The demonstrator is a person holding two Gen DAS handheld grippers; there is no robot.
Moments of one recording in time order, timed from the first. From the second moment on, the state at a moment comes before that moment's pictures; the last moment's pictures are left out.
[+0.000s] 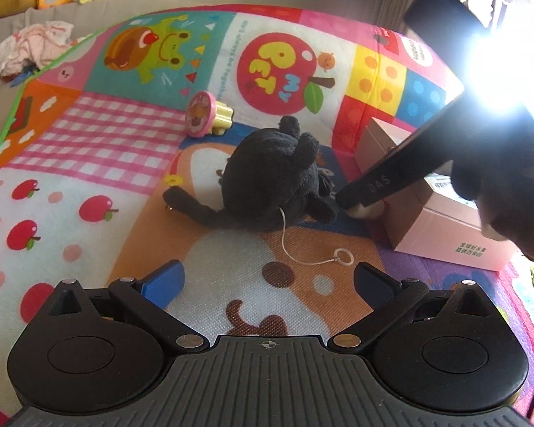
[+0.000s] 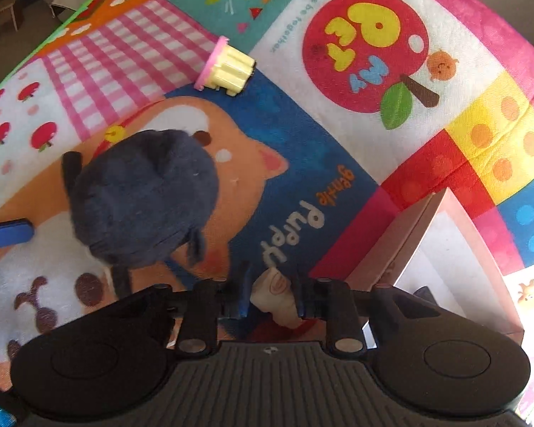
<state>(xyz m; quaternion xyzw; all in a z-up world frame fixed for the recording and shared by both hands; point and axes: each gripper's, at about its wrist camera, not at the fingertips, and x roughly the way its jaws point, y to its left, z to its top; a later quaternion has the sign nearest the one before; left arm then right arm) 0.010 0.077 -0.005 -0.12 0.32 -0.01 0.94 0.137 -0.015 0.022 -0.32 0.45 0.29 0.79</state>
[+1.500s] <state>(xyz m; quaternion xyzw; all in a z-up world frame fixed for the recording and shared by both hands) 0.202 0.135 0.030 -0.06 0.35 0.08 0.93 0.005 -0.242 -0.012 -0.03 0.35 0.19 0.92</state>
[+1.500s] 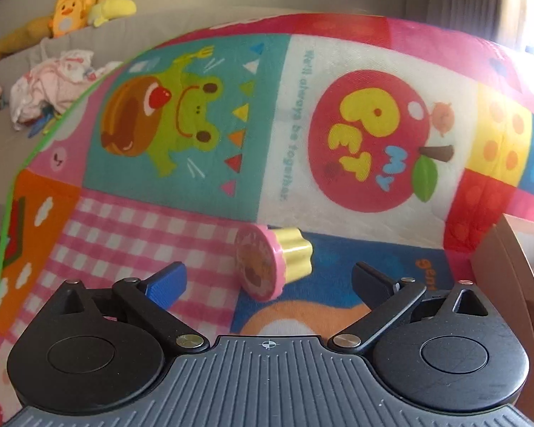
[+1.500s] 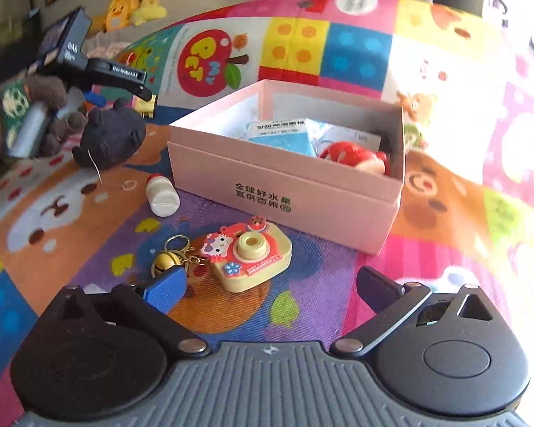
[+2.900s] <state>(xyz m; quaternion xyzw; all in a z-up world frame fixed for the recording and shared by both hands) -0.056 -0.076 0.003 0.31 0.27 -0.20 0.89 -0.031 -0.247 -0.023 -0.05 0.39 0.15 0.91</state>
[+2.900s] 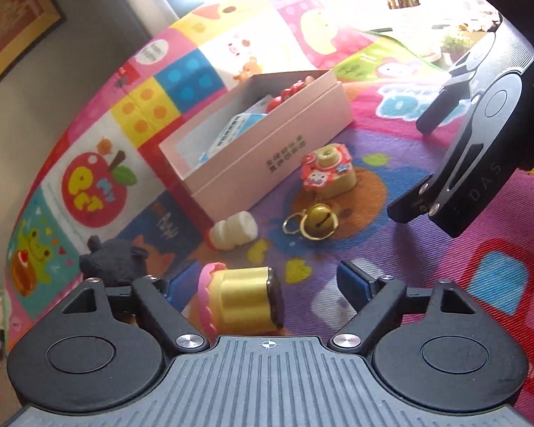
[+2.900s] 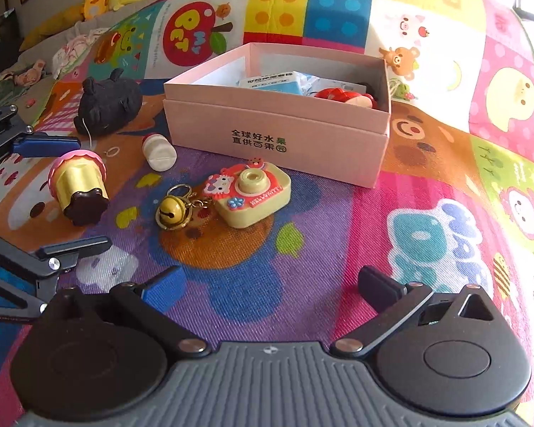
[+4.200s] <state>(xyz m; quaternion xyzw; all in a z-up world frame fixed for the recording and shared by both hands) -0.048 -0.017 -0.008 0.05 0.33 -0.03 0.94 -0.035 -0.253 -0.023 -0.07 0.37 0.15 0.91</state>
